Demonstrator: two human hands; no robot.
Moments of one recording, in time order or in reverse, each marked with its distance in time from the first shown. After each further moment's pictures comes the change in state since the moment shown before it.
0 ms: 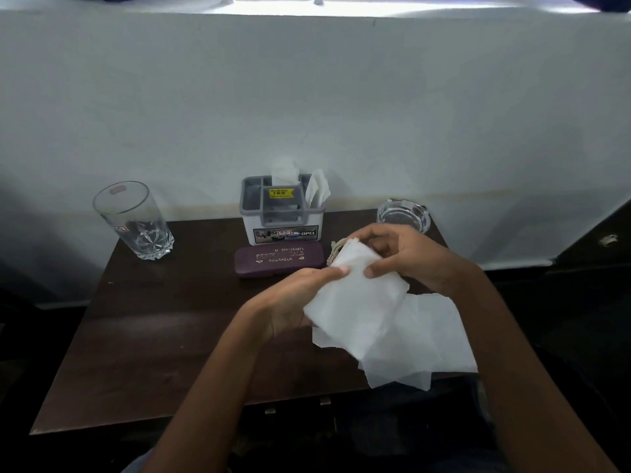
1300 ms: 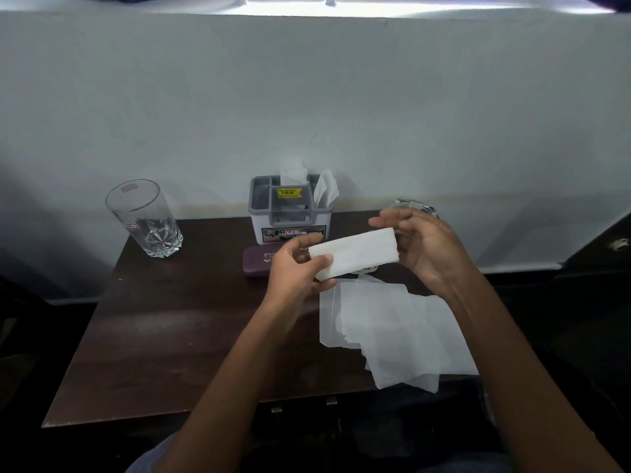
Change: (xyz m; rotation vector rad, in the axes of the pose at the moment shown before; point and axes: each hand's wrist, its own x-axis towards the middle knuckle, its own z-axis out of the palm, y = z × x) left_hand 0.008 -0.001 -0.002 -0.203 0.463 0.370; right_hand 0.016 0.013 0.001 0.577 0.358 -0.086
